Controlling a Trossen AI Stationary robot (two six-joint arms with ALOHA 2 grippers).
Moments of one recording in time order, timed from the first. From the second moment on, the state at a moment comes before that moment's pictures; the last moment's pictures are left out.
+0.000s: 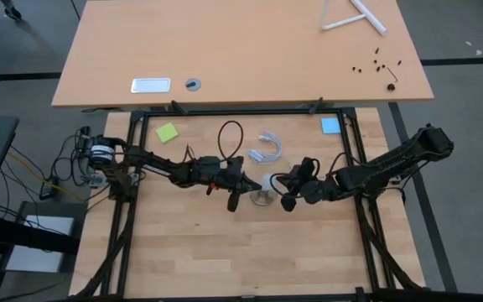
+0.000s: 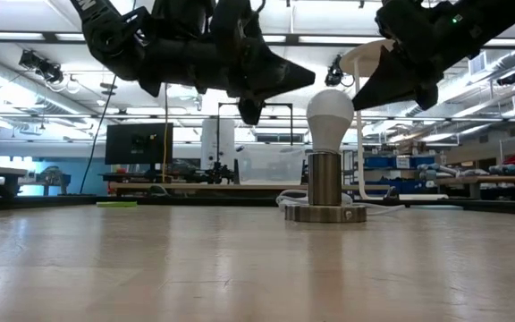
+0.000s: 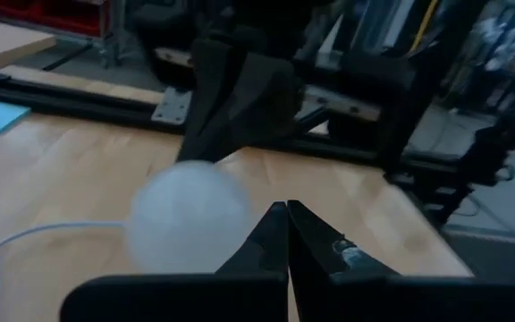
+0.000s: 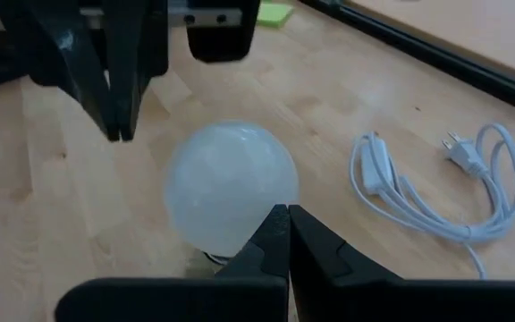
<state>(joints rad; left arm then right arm) 0.01 1.74 0.81 0.82 0.17 -0.23 0.31 1.24 0.65 -0.09 0.68 0.60</state>
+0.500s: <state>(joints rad) 0.00 1.74 0.59 1.23 0.21 -0.32 0.31 1.24 0.65 -0.06 0.68 0.57</state>
